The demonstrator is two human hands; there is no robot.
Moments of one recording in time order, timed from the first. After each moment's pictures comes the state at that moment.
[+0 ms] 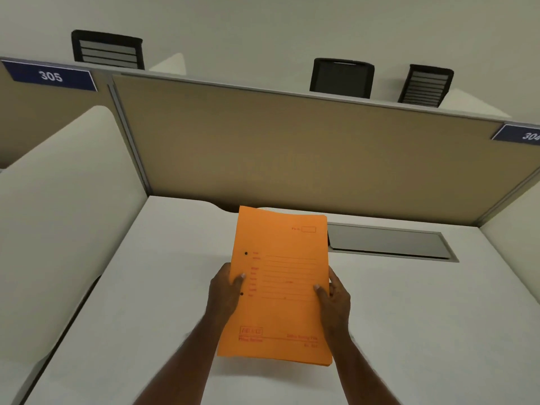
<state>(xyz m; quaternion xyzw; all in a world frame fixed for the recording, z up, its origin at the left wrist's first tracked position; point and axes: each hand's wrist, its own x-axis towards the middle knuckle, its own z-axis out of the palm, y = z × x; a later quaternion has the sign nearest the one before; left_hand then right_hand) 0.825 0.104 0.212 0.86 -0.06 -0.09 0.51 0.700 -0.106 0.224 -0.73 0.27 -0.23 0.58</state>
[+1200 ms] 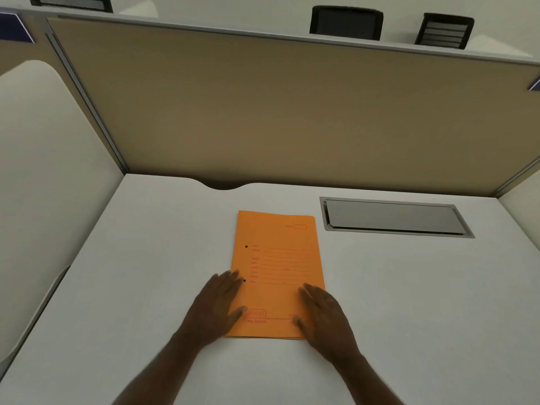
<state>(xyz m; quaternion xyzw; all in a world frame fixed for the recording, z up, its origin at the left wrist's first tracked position) 0.812 0.125 0.105 0.88 -0.44 0.11 0.12 0.664 -0.150 0.110 -0.99 0.05 -0.05 0.13</state>
